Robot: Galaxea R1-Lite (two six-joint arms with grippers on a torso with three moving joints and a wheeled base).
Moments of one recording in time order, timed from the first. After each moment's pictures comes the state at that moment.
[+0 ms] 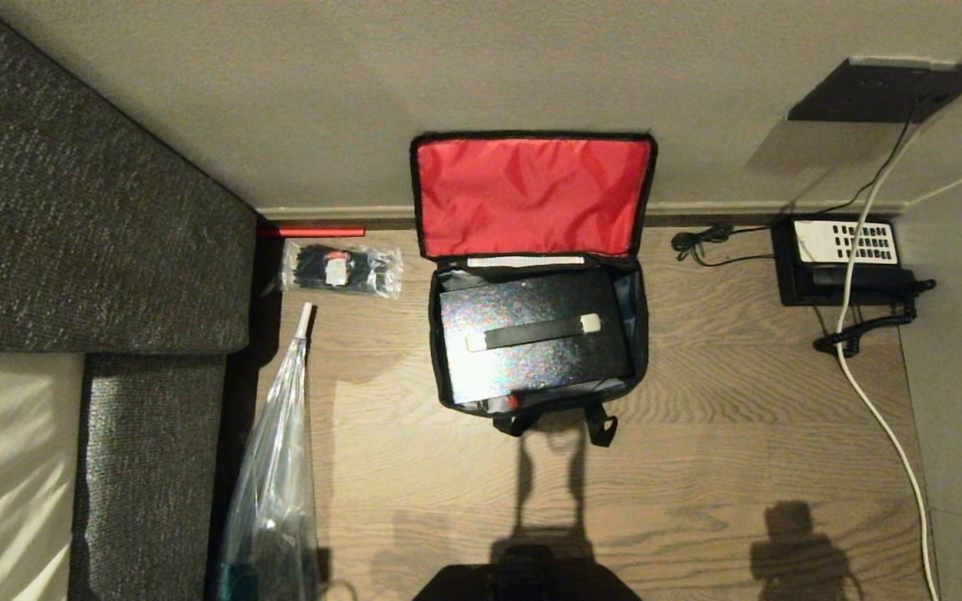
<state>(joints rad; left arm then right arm) 0.00 0.00 0.00 0.00 0.00 0.00 0.01 0.00 -0.16 0.18 0.03 -0.08</state>
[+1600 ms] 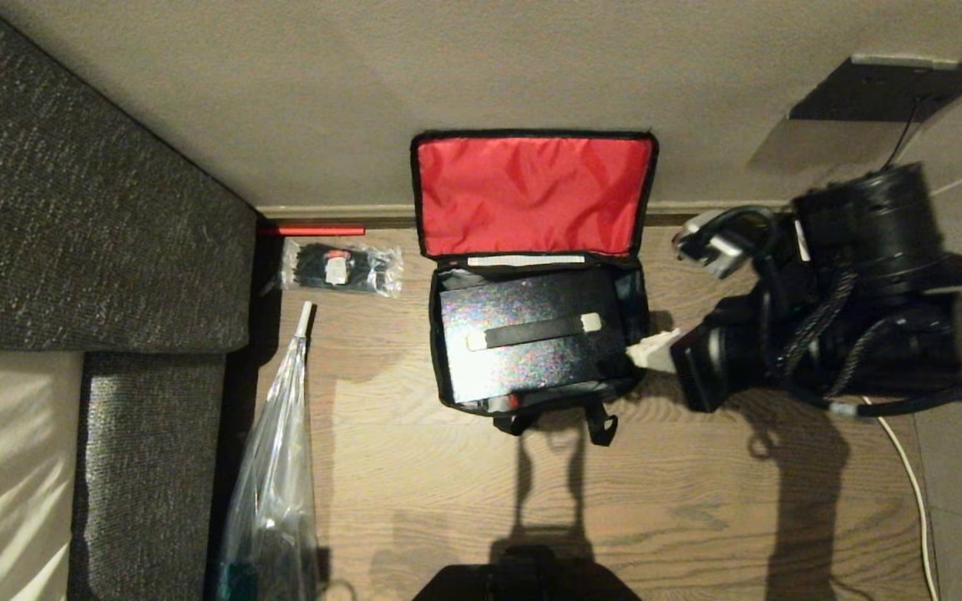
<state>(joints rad) 0.00 0.00 0.00 0.00 0.01 0.00 0.59 1.58 -1.04 -0.04 0.03 -0.10</state>
